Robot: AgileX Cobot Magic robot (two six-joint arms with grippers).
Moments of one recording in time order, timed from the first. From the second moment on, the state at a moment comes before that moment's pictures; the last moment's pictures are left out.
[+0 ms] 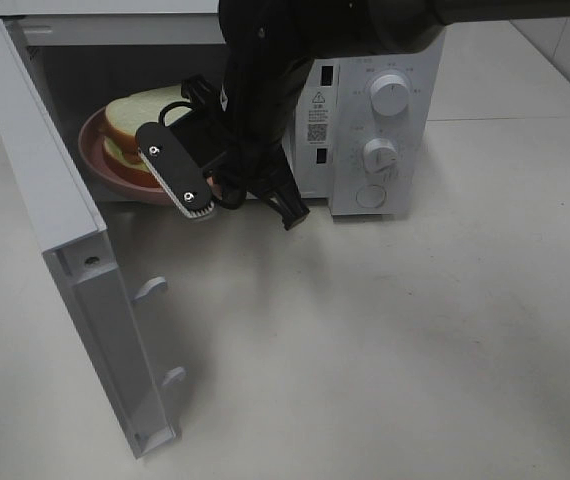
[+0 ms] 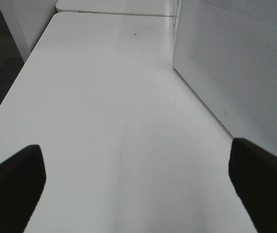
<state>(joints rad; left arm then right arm) 0.09 0.00 -0.50 -0.01 1.04 0.00 0.75 2.11 -1.67 -0.17 0.71 -1.41</state>
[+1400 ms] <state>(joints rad) 0.09 0.00 -0.50 -0.01 1.04 0.00 0.67 2.39 -2.07 -0.17 0.74 -1.31</state>
